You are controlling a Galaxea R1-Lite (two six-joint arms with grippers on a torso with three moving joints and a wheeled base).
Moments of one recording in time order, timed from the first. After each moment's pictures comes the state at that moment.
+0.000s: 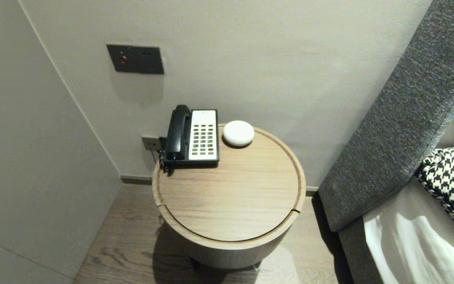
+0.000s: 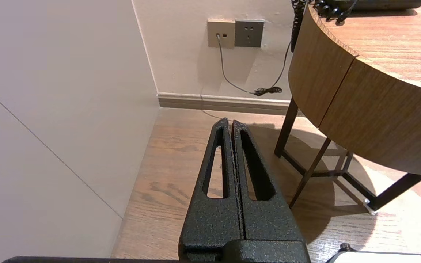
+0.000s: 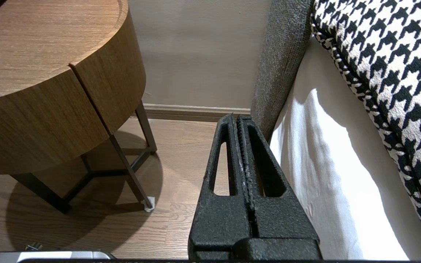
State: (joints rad) left arm 0.01 0.00 0.00 0.00 0.00 0.04; right arm -0.01 0.00 0.00 -0.09 -0.01 -0.01
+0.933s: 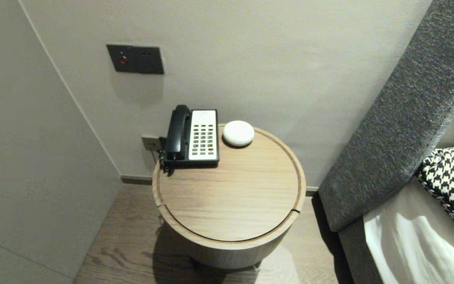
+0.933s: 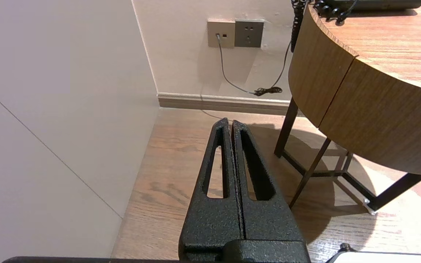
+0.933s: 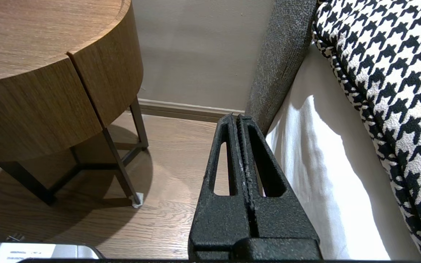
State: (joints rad) left arm 0.01 0.00 0.00 0.00 0.00 0.03; right arm -0.01 0.00 0.00 -0.10 0.00 -0.09
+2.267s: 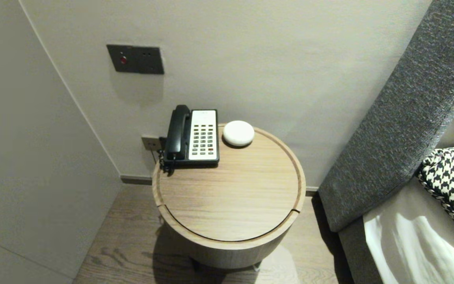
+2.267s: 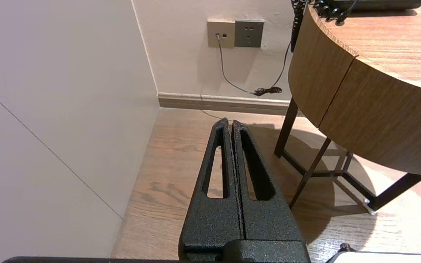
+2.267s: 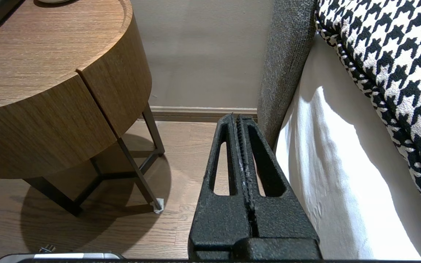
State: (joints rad) left arm 0.01 0.00 0.00 0.00 0.00 0.03; right arm -0.01 0.00 0.00 -0.10 0.00 0.03
